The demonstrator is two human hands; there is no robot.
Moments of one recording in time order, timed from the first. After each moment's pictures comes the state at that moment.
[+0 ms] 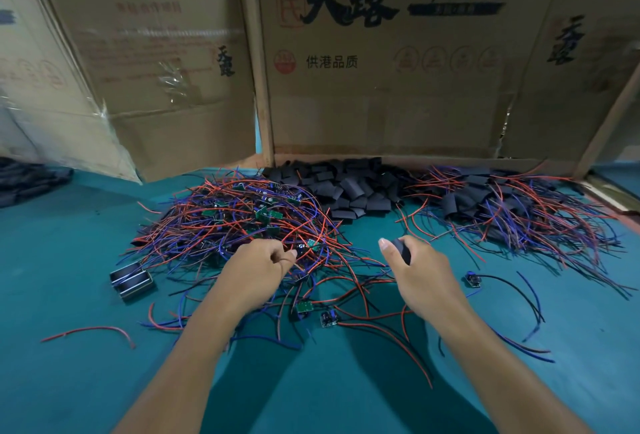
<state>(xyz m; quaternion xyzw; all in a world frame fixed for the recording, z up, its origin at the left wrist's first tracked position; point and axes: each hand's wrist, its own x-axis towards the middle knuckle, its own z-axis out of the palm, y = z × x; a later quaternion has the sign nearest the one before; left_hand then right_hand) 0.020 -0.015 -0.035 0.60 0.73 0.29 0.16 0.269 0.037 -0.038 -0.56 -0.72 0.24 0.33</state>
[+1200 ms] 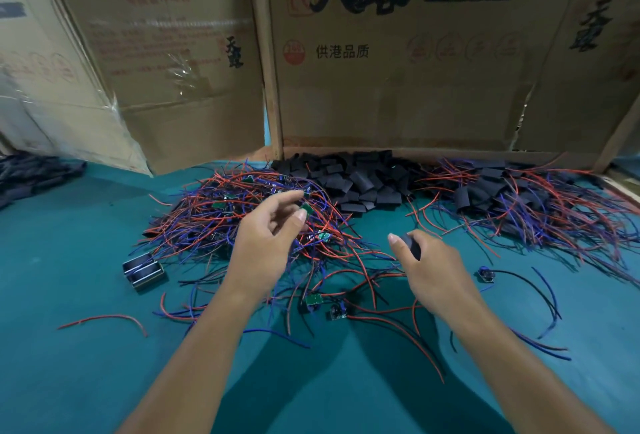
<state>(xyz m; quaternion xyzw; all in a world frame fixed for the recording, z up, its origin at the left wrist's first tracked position) 0.042 -0.024 -0.011 0.52 0.55 0.61 0.23 0.268 0.040 -0.040 -0.56 -0.74 0.21 0.32</state>
